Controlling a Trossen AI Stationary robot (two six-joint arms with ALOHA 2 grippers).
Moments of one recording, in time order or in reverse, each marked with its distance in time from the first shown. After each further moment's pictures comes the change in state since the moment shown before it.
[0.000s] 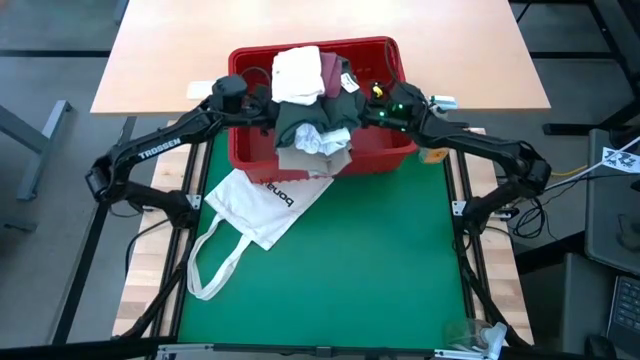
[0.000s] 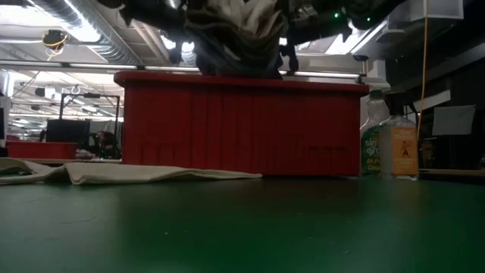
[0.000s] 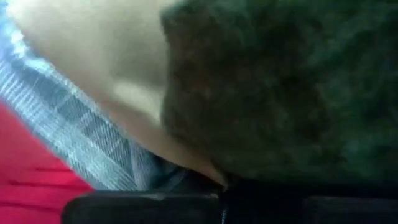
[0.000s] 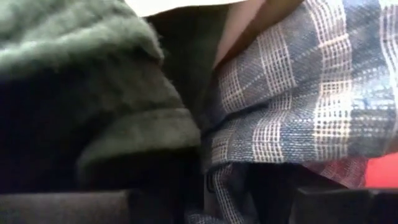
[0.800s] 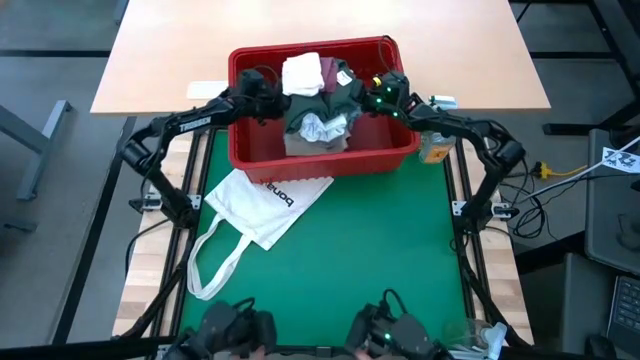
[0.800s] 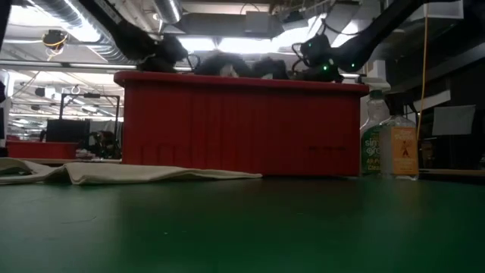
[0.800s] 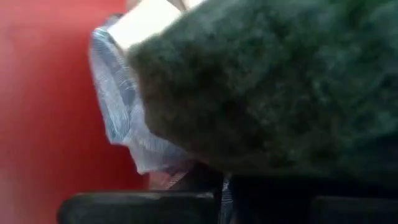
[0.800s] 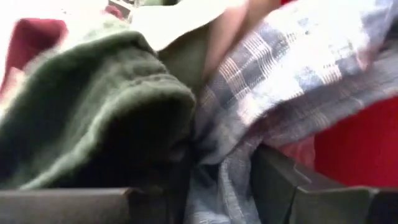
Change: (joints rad) left arm 0.252 0.350 0.000 0.062 0.002 0.215; right arm -0.257 0.259 0.013 0.045 -0.011 -0.042
